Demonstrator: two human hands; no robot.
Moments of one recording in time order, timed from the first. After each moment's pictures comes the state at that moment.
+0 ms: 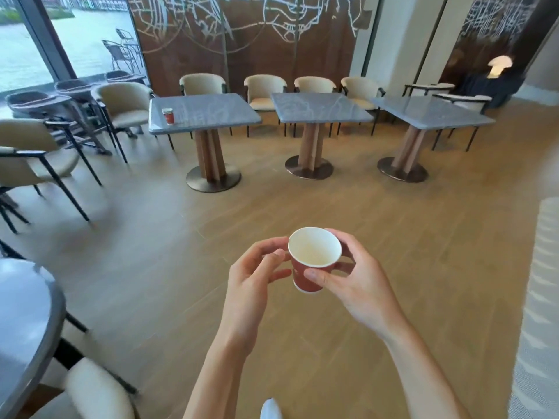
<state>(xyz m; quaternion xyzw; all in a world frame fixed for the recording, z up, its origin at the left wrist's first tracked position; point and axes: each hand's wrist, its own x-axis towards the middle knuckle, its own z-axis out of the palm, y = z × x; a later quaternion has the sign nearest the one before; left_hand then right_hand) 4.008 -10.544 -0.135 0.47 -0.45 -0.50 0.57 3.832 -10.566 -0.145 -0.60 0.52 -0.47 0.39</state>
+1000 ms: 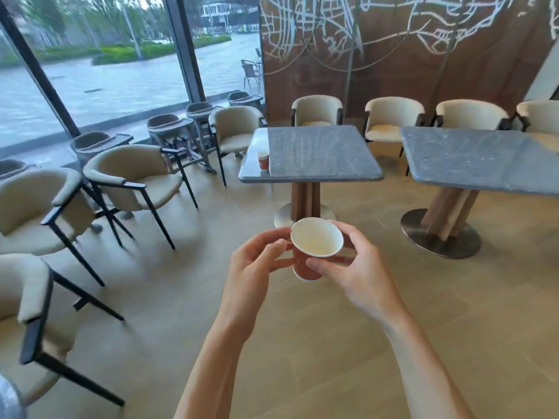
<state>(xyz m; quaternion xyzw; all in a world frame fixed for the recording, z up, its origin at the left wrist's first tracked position) 4.220 -11.188 -0.089 0.56 -0.37 -0.35 0.66 4.072 -11.286 -0.125 -0.71 0.35 -0.42 0.44</state>
